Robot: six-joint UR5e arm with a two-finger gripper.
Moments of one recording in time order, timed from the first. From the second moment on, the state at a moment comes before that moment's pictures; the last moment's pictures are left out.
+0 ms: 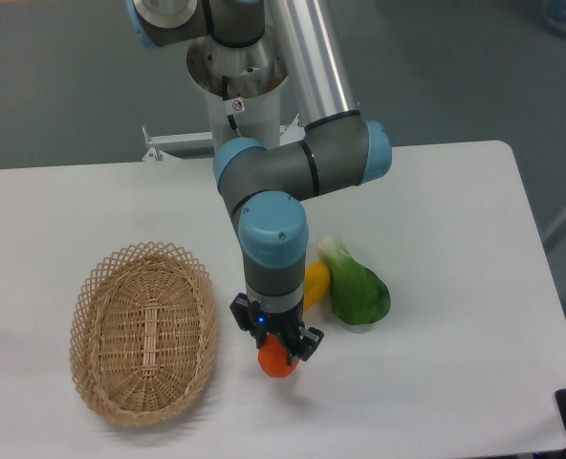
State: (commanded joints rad) arm 2.27 -2.09 -1.59 -0.89 1.59 0.83
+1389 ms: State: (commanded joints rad) arm 2.26 -2.08 -1.58 -0.89 1.59 0.83
